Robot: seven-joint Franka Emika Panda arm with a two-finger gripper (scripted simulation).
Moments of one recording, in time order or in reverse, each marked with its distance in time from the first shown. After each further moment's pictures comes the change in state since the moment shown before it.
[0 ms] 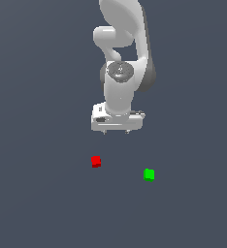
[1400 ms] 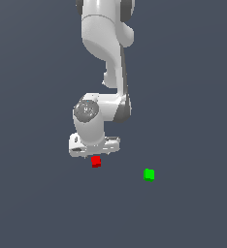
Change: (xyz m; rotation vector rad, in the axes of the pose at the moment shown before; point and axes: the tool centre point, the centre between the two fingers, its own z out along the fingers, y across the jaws) arm 0.068 0.087 0.079 0.018 0.035 -0.094
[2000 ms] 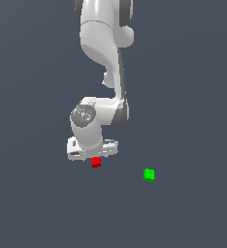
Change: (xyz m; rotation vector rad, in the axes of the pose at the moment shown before) arm 0.008 0.009 0.010 0.002 0.005 -0.011
